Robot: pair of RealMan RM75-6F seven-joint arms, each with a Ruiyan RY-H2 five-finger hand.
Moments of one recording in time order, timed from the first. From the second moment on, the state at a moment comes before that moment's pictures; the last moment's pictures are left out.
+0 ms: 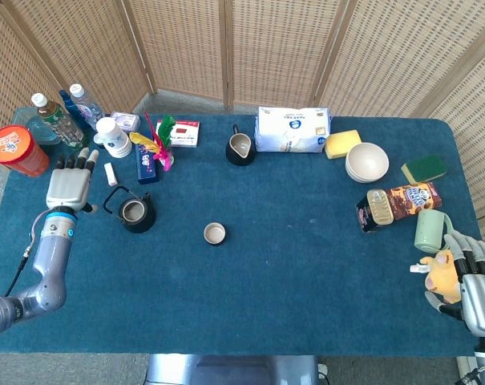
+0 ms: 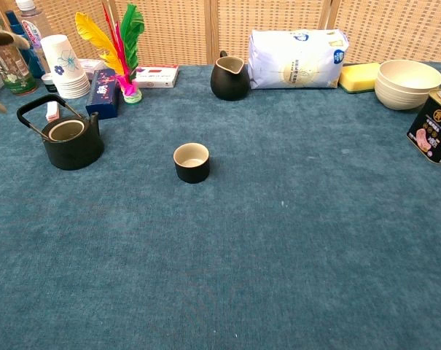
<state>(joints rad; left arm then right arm) -0.80 -1.29 -0.17 -1.48 0.55 1.01 0.68 0.01 -1.08 0.07 -1.67 -1.51 1.55 -0.02</state>
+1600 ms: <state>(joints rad) -0.84 -1.57 -0.13 -1.49 0.71 1.22 0.89 0.01 -1.07 0.06 -1.67 -1.52 1.54 0.00</state>
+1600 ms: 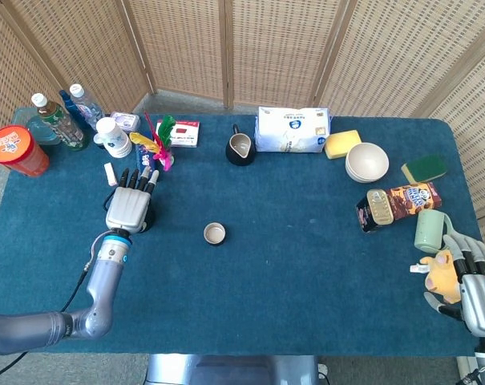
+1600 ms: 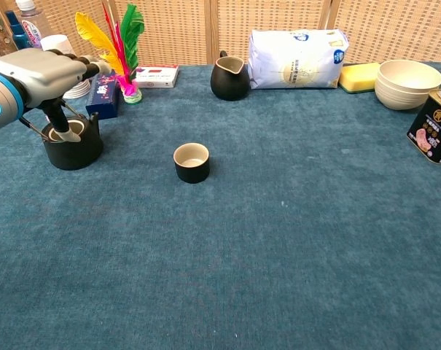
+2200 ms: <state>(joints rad) -0.82 -1.58 -0.15 -1.38 0.67 1.15 0.85 0.02 -1.07 0.06 -1.67 -1.52 1.53 0.02</state>
